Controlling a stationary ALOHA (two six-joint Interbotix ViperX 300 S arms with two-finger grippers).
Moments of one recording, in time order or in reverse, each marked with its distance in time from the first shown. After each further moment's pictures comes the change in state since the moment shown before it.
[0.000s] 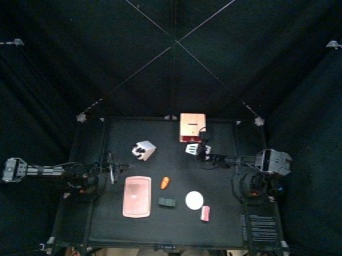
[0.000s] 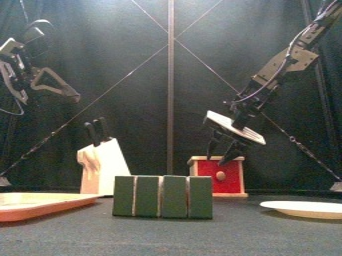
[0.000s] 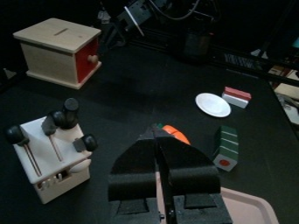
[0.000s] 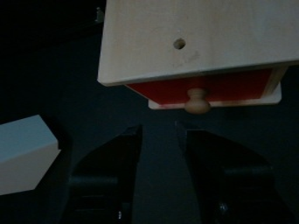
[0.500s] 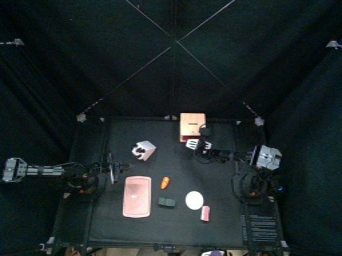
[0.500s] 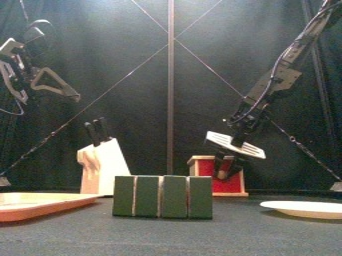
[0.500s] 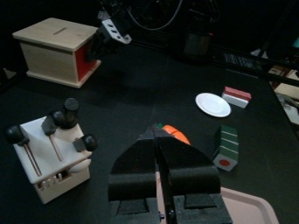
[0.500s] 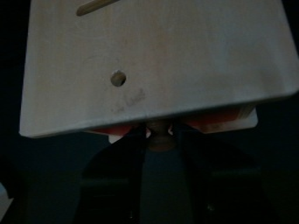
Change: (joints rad) left arm 0.000 0.000 0.000 0.000 0.002 0.002; right arm -0.104 0.087 -0.044 0.003 0.000 0.002
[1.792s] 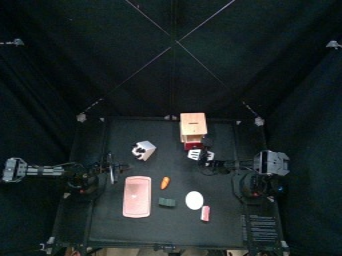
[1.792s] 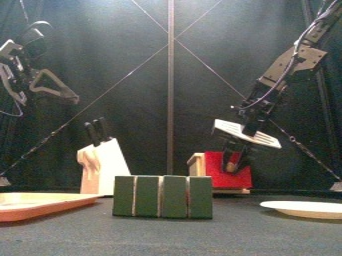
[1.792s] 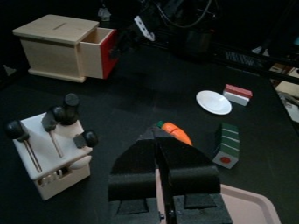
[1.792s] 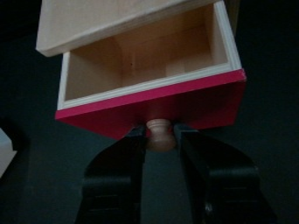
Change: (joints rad) left arm 0.006 0.000 0.008 0.000 -0.002 0.000; right arm 0.130 -0.060 0.067 0.094 0.123 0.002
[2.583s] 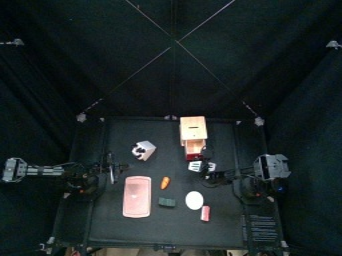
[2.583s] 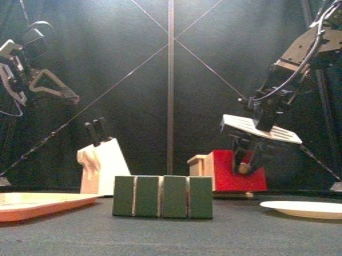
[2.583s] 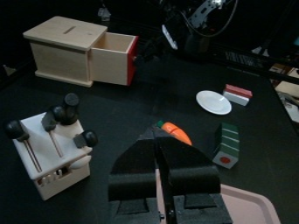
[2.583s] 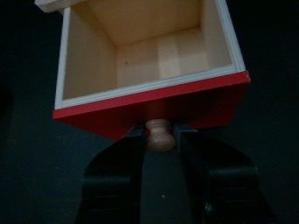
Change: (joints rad) left arm -0.002 0.000 0.002 0.000 0.000 -0.002; right arm 0.250 0.000 0.035 0.156 0.186 0.003
